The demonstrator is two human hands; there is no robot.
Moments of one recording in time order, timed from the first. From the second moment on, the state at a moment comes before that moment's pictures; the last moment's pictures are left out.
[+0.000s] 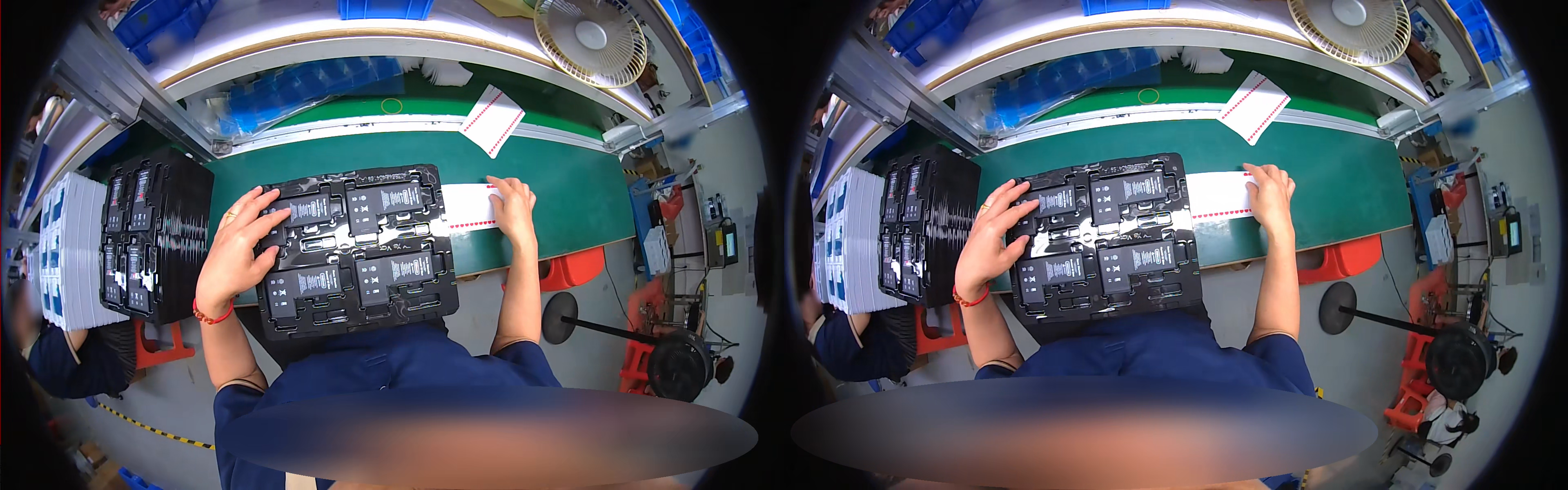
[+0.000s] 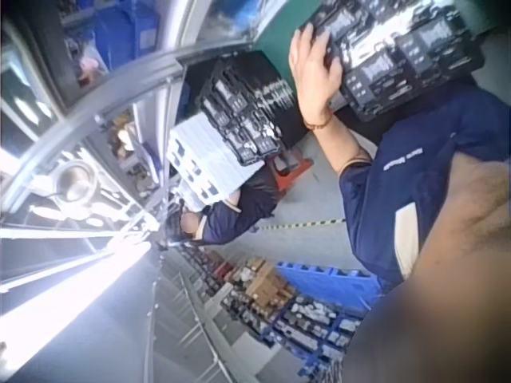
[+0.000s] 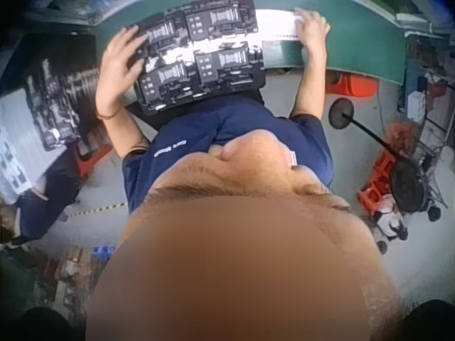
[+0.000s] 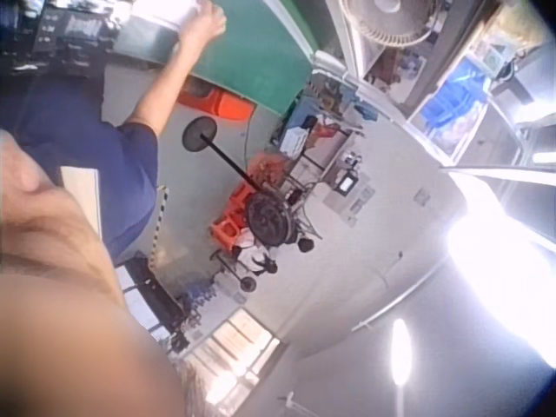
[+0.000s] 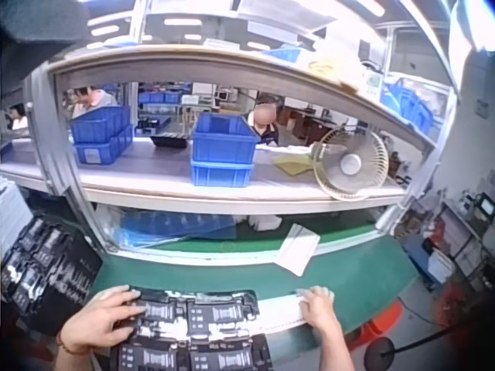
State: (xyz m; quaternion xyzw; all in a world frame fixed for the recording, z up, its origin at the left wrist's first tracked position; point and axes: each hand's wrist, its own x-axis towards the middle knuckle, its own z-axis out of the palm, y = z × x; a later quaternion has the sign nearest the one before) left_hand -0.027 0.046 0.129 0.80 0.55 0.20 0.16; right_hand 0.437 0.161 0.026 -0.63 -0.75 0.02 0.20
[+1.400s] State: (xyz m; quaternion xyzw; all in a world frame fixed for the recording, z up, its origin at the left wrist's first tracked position) left_hand -0.030 0.088 0.084 0.72 0.45 0.50 0.16; right_hand 0.165 0.181 0.140 -0.30 -0.75 0.57 0.17
